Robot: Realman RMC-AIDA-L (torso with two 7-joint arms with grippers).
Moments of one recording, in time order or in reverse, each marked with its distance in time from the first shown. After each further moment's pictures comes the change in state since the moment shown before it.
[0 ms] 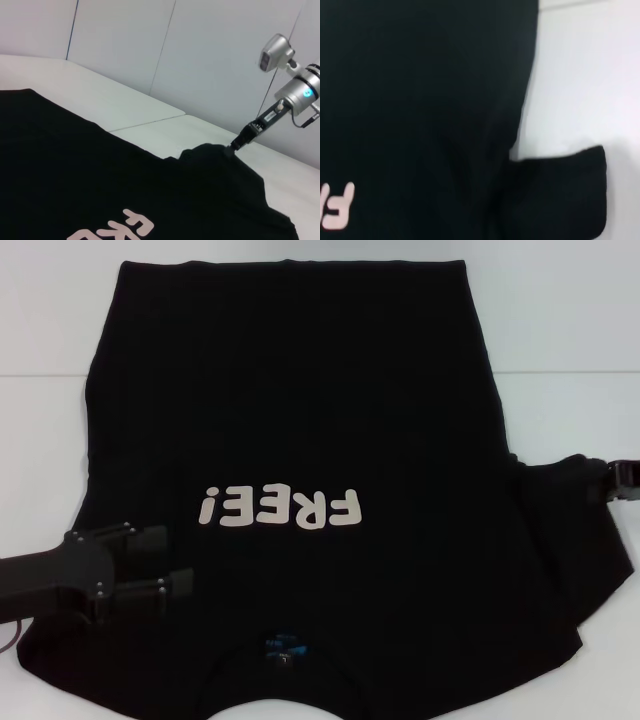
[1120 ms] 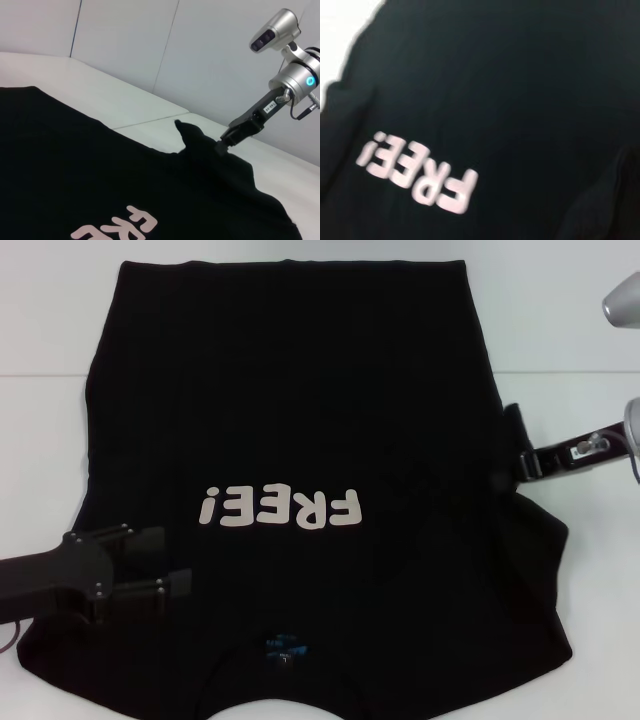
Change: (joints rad) left arm 0.002 0.000 -0.002 0.000 0.004 -0.008 -0.002; right arm 0.100 0.068 -0.054 -0.009 0.065 -0.061 -0.161
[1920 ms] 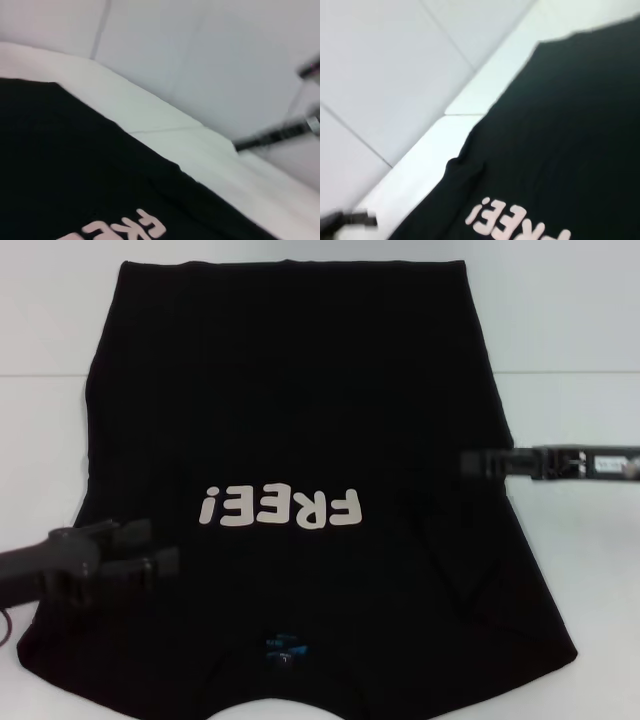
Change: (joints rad) left arm 0.005 0.004 -0.050 -0.005 -0.006 -0.002 -0.152; right arm -0.187 -0.054 0.012 0.158 0.548 -0.075 -0.401
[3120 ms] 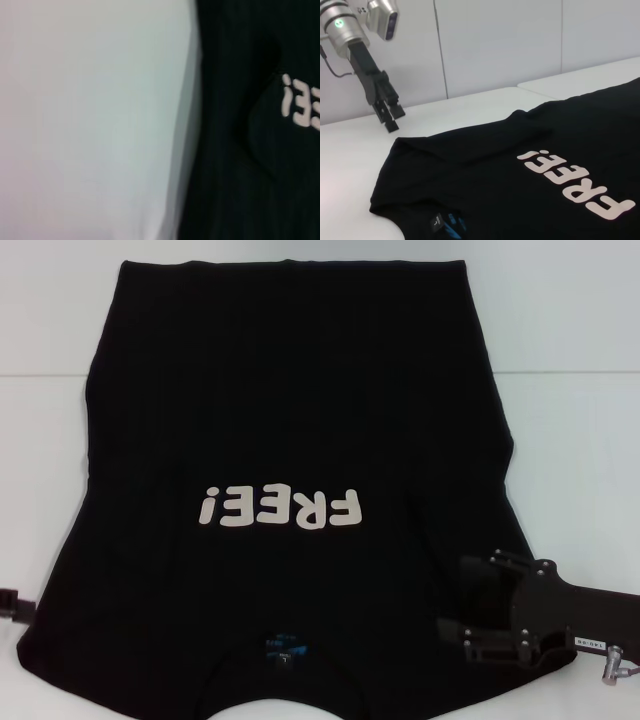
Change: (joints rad) left arm -0.106 0.178 0.017 0.150 0.553 0.036 -1.025; right arm -0.217 0.112 0.003 0.123 0.055 -0.043 -0.975
